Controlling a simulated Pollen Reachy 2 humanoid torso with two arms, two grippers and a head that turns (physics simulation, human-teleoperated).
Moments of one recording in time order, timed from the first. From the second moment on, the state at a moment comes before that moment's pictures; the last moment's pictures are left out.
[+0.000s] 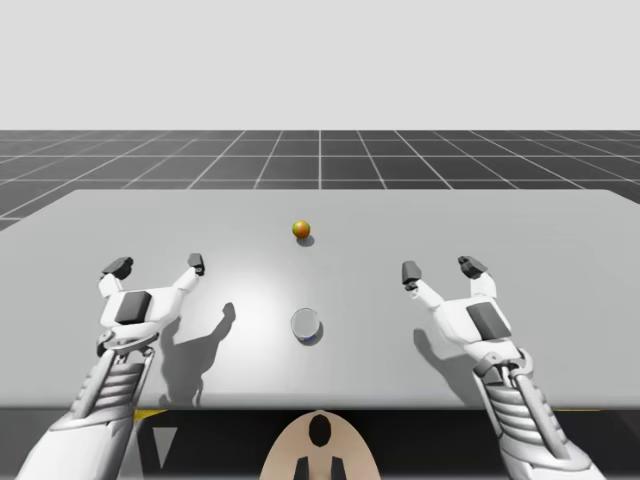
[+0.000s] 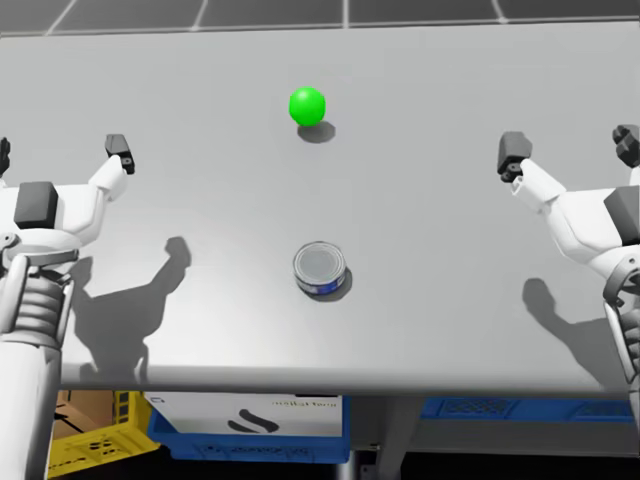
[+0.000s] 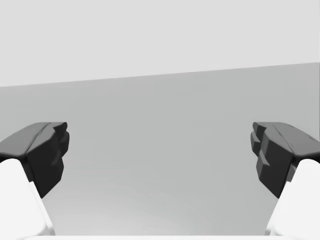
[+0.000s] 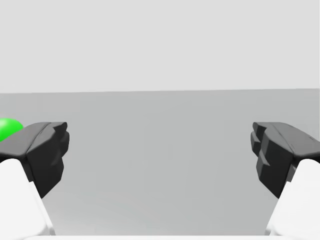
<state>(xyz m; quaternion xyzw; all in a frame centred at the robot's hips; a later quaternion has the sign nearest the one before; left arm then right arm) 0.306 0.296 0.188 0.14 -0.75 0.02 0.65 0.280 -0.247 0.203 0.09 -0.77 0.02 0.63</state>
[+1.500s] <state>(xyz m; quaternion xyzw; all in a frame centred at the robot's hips) 0.254 0.165 0.151 -0.23 -0.54 -0.29 0.76 0.283 -0.248 0.198 0.08 -0.76 0.02 0.64</state>
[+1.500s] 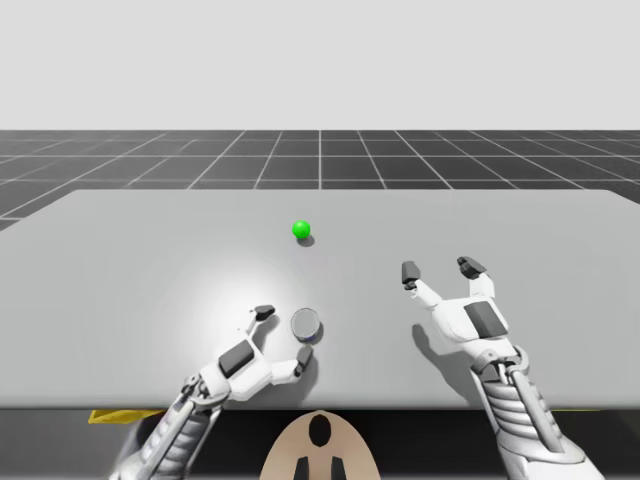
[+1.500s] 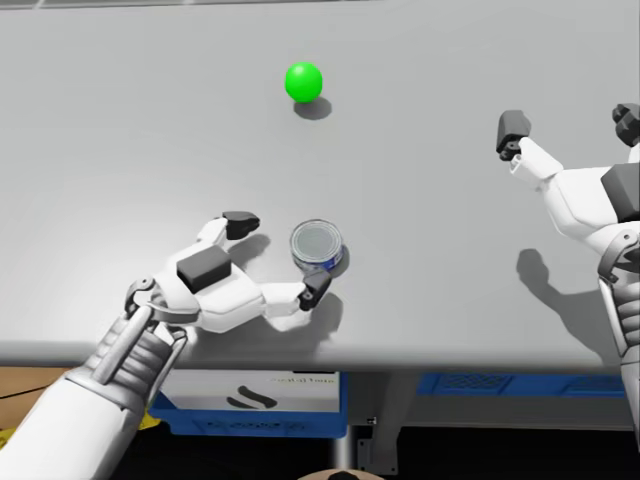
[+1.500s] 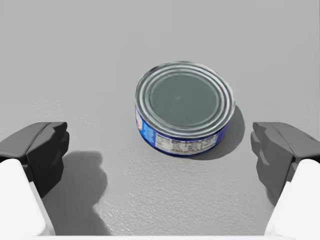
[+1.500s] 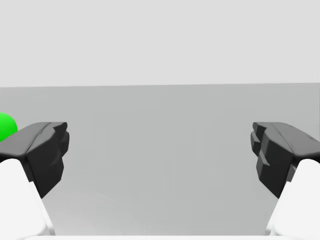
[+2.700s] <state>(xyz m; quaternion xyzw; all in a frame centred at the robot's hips) 0.269 0.117 0.140 -0.22 -0.53 -0.32 0.76 0.281 -0.250 0.203 0.09 -0.77 0.02 0.64</state>
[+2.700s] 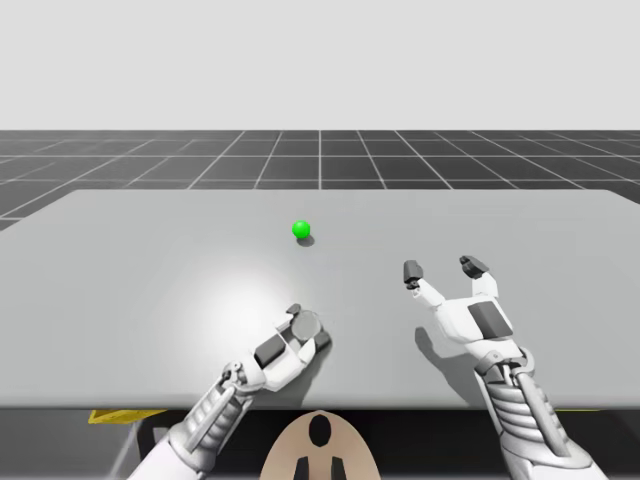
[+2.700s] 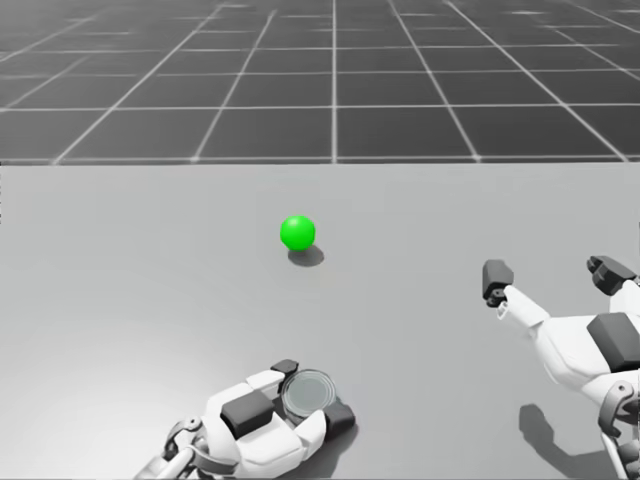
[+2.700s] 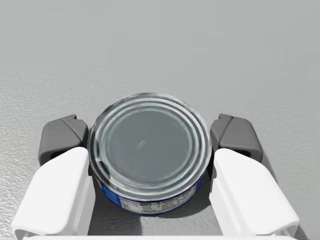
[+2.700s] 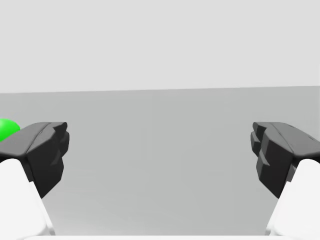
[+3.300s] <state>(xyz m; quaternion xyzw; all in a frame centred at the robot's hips) 0.261 0.132 0.240 -0.21 -0.59 -0.30 0.72 0.279 -0.249 0.196 0.09 -0.76 0.04 0.64</state>
